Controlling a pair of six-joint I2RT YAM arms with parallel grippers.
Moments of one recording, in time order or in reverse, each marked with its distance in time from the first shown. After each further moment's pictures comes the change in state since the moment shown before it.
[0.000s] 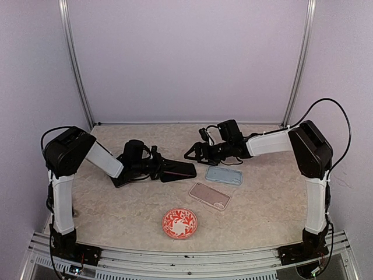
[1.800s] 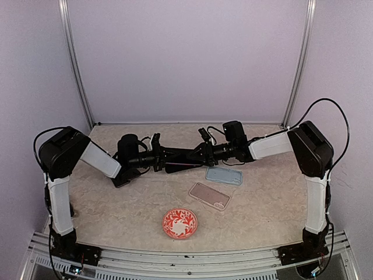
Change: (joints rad) left arm -0.014 -0.068 -0.044 0.280 0.134 -0.047; right arm -0.023 0.000 -0.075 0.218 -0.279 0.110
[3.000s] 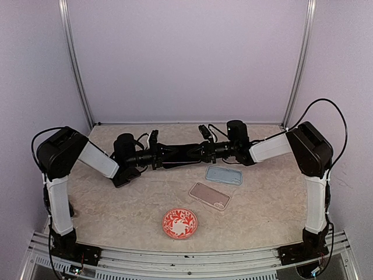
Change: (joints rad) left arm 0.017 -0.017 -0.014 0.061 0.032 0.014; right arm -0.007 0.010 -0.045 0.251 -0.107 0.201
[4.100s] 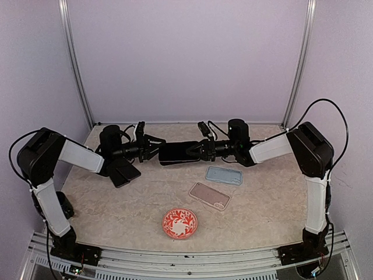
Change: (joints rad) left arm 0.098 -0.191 -0.069 -0.147 0.035 0.100; right arm 0.013 -0.013 -0.016 0.140 -0.042 0.034
